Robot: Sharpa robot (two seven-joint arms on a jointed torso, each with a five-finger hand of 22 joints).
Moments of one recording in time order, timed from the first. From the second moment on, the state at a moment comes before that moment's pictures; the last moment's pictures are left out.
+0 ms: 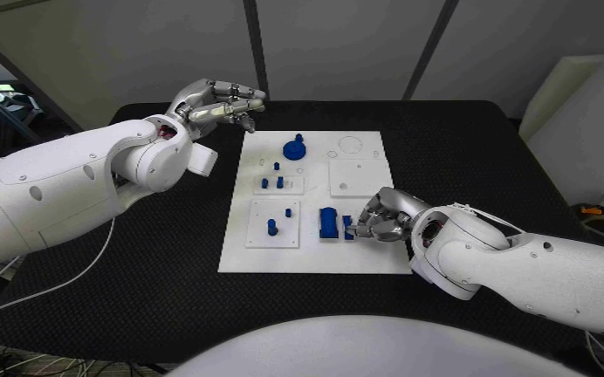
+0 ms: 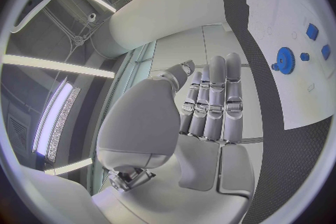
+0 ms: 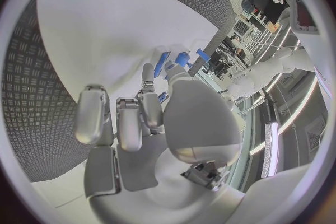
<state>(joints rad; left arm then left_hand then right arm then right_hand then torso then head) 1.15 -0.83 0.05 1.41 -0.24 -0.15 0.26 1.39 -0.12 0.39 0.01 0.22 0.97 0.19 0.17 0.08 1.01 0.12 0.33 0.14 1.11 0.04 0.90 0.41 0.19 1.10 0.13 0.41 1.04 0.86 -0.96 0.01 1.85 -1.36 -0.41 -0.59 1.23 -0.10 0.01 0.23 0.38 1.11 0.04 0.29 0.55 1.45 -0.03 1.27 1.31 1.47 -0.08 1.52 1.31 0.07 1.41 0.03 1.36 1.31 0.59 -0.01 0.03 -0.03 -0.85</state>
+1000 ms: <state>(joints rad) 1.15 -0.83 0.05 1.41 -0.24 -0.15 0.26 1.39 -0.12 0.39 0.01 0.22 0.97 0.20 0.18 0.08 1.01 0.12 0.33 0.14 1.11 0.04 0.90 0.41 0.19 1.10 0.13 0.41 1.04 0.86 -0.93 0.01 1.82 -1.42 -0.37 -0.57 1.29 -0.09 -0.01 0.20 0.30 1.11 0.04 0.29 0.55 1.45 -0.03 1.27 1.31 1.47 -0.08 1.52 1.31 0.07 1.41 0.03 1.36 1.31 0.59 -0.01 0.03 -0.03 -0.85</state>
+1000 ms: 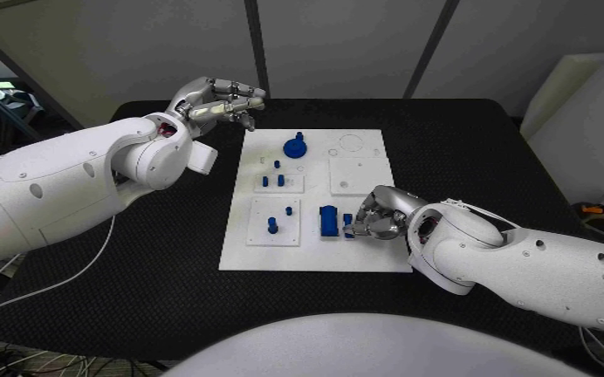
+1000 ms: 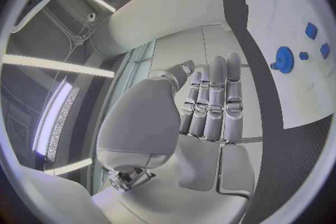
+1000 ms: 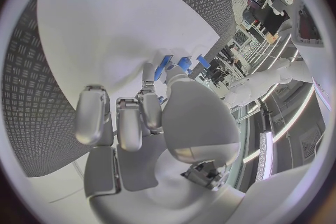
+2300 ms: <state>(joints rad) 1.12 -0.73 0.05 1.23 -0.08 -0.26 0.36 1.36 -0.11 0.23 0.10 0.17 0.92 0.13 0.12 0.07 1.00 0.18 0.17 0.06 0.87 0.16 0.24 0.13 0.19 0.68 0.28 0.06 0.56 1.02 -0.73 0.07 1.29 -0.48 -0.38 0.24 1.50 -0.02 0.02 0.19 0.12 0.96 0.18 0.07 0.28 1.06 0.14 0.13 0.26 1.02 0.12 0.15 0.31 0.17 0.83 0.24 0.25 0.41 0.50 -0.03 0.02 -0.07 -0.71</state>
